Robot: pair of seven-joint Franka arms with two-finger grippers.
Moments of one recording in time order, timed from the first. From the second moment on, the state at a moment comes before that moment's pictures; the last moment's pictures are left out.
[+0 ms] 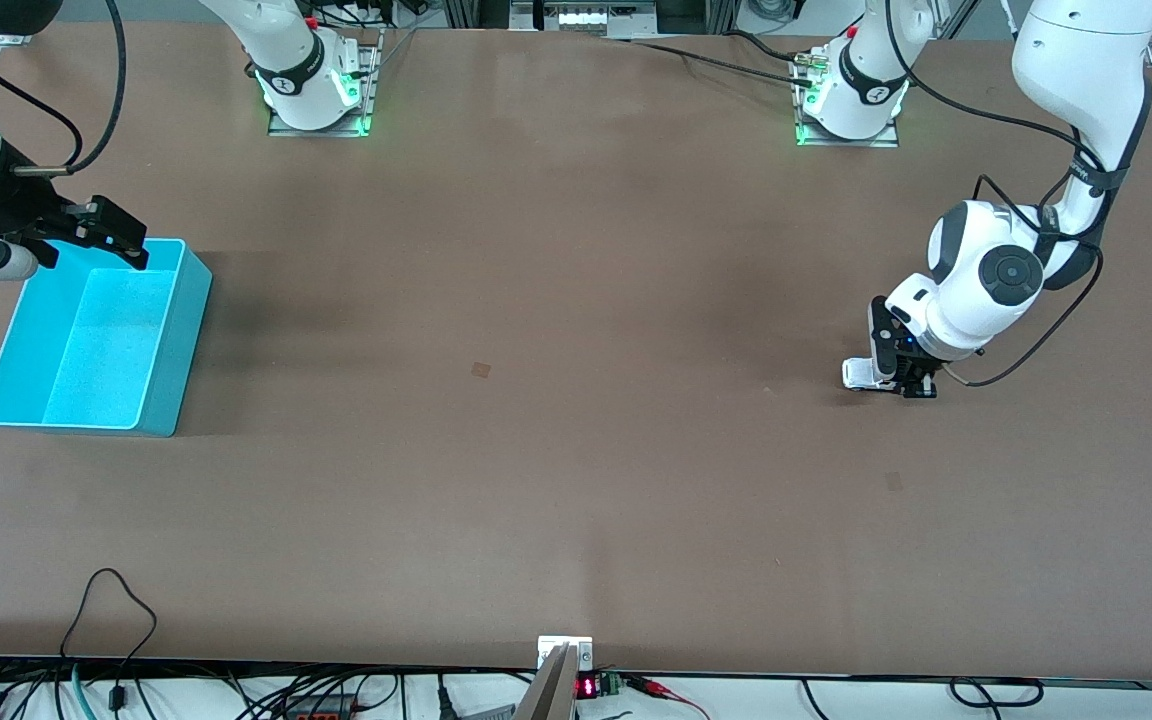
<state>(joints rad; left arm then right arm) 0.05 0.39 -0.04 -2.25 0.20 2.66 1.42 0.03 0.02 0.05 -1.61 -0.05 1.65 0.08</state>
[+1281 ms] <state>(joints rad) 0.37 0.44 -0.04 -2.15 0.20 2.62 1.73 0.03 0.02 0.05 -1.61 -0.05 1.65 0.08</state>
